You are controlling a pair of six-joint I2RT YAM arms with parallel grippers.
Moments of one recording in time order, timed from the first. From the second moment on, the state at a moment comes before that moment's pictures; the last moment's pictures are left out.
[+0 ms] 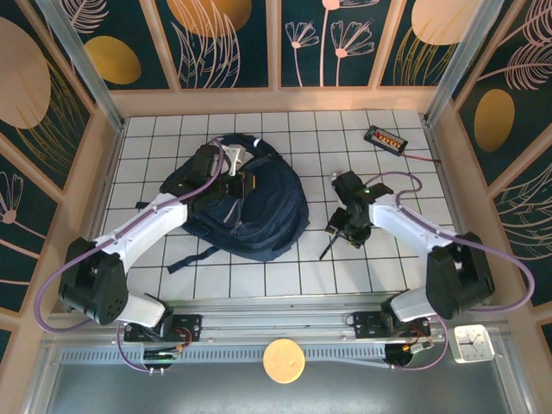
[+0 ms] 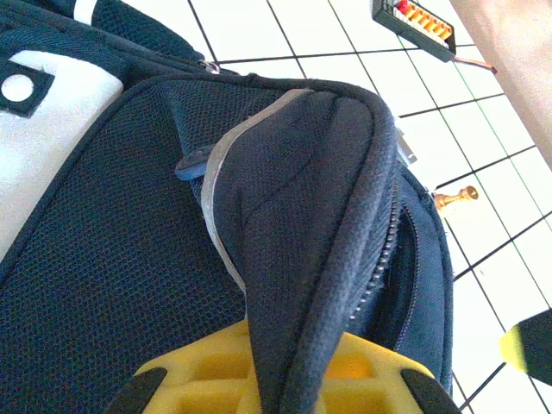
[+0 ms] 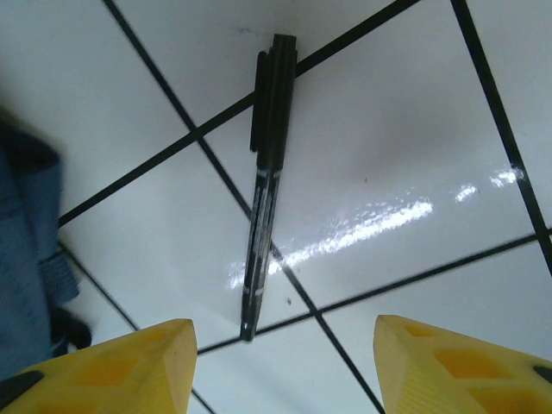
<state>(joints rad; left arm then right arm) -0.50 1.44 1.04 -0.25 0.25 -0.39 0.48 1.45 0.95 -0.91 -0.08 0.93</state>
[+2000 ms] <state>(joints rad) -0.50 1.41 1.06 -0.29 0.24 -0.37 0.56 1.74 1.59 -0.66 -0.29 0.89</state>
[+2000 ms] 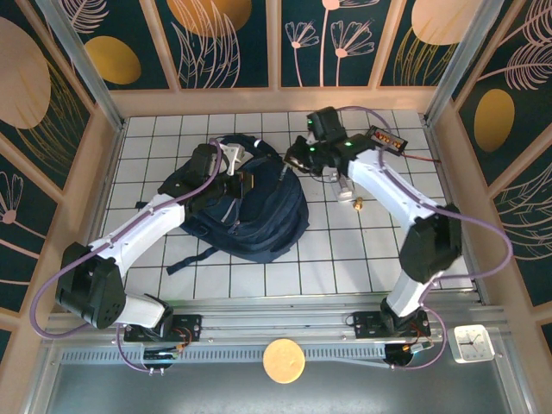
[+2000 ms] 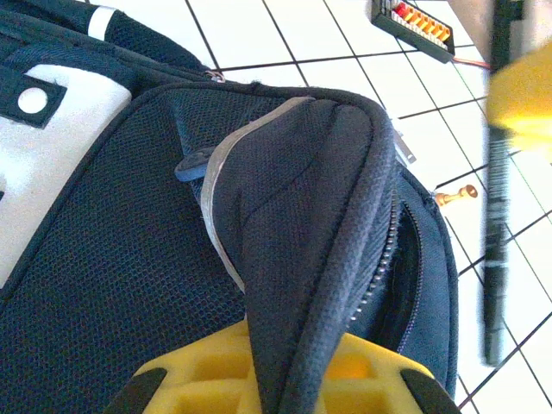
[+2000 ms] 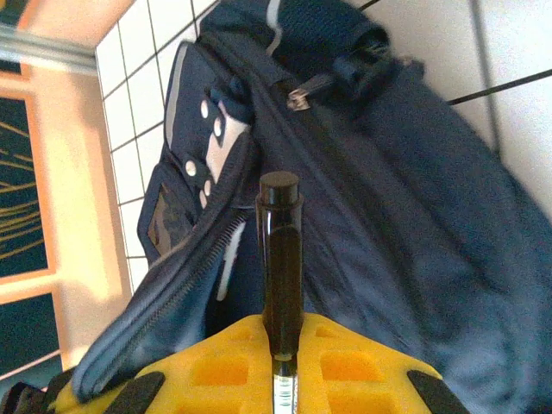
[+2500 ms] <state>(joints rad) -0.50 1.41 1.06 -0.26 0.22 -0.41 0.64 1.90 1.62 -0.56 -0.41 0.94</state>
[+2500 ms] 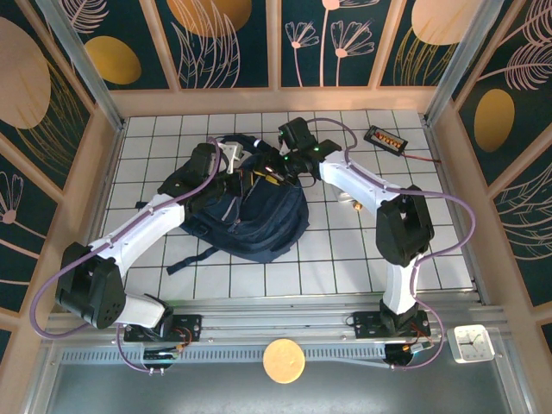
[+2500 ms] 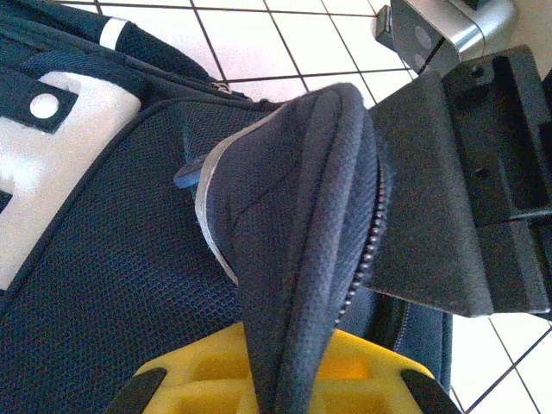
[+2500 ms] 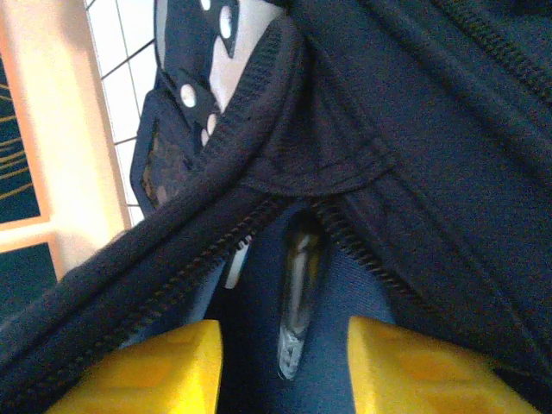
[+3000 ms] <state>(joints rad) -0.50 1.39 1.05 -0.20 0.26 -0.43 0.55 1.52 1.36 -0.57 -0.36 0.89</state>
